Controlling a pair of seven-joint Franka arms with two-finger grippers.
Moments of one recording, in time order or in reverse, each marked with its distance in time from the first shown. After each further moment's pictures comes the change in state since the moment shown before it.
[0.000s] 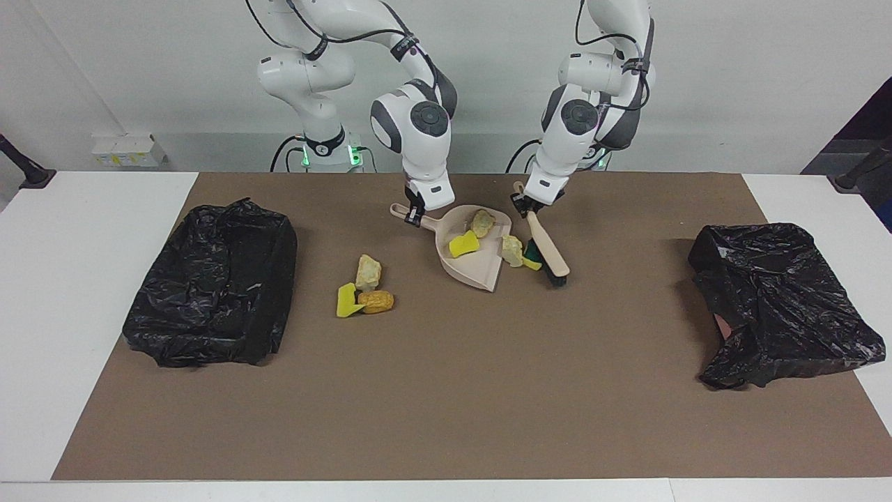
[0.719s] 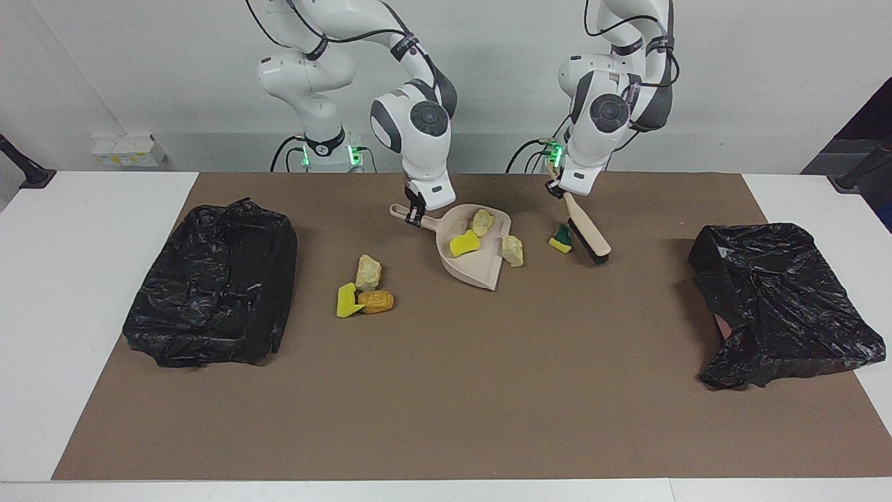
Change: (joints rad) left arm 0.264 -0.200 0.018 -0.174 0.022 -0.197 -0.170; right arm 0.000 0.000 -0.001 0.000 0.000 0.001 -0.029
